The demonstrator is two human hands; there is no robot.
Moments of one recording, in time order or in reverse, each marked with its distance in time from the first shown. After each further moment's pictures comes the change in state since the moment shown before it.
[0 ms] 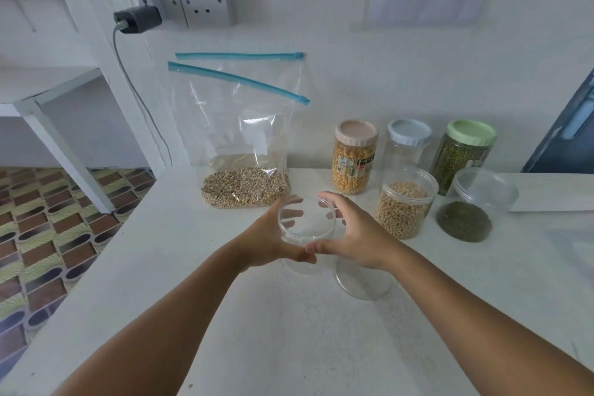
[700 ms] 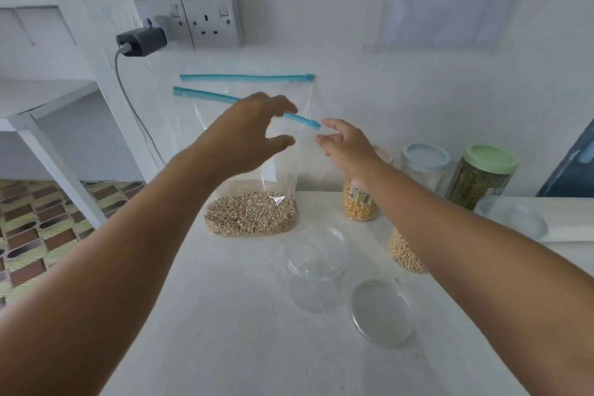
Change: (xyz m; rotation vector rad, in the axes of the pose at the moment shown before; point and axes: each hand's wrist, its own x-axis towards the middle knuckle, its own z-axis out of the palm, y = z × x) left_hand 0.026 0.152 -0.136 0.747 0.447 0.387; right_hand 0.159 -0.077 -0.069 0.220 0.389 0.101
